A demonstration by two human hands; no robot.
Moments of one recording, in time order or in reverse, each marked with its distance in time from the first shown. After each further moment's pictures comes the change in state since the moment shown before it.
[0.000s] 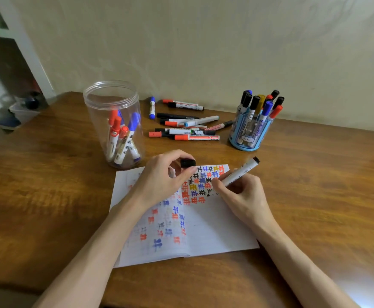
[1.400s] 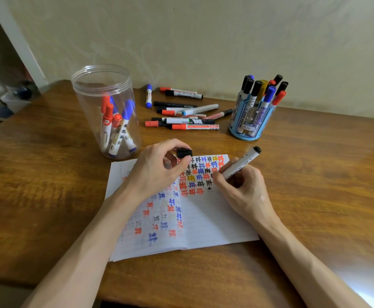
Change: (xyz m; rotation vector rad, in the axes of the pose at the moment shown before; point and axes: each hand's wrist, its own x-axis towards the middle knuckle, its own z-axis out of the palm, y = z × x) left_hand 0.000 -0.005 0.000 0.054 0.014 0.027; right_hand -0.001 0.010 0.002 -0.082 0.032 -0.171
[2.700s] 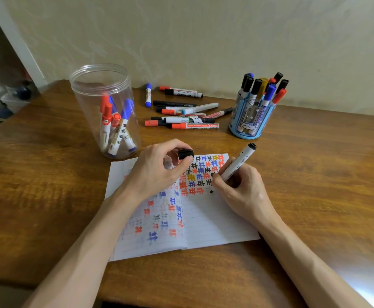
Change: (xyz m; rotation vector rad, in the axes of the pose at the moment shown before) left_hand -0.002 0.004 -0.001 -0.022 -0.007 0.030; right_hand 0.000 -0.002 -0.001 -0.006 -0.080 -0.010
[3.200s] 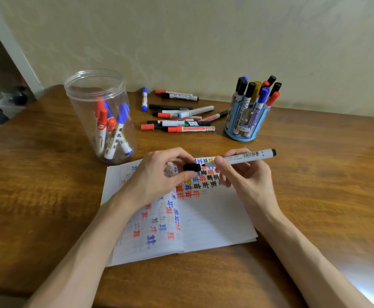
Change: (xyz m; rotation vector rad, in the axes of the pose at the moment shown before) left_hand -0.002 0.010 0.000 -0.103 -0.120 0.025; right_hand 0.003 -0.008 -0.013 0.459 0.109 0.021
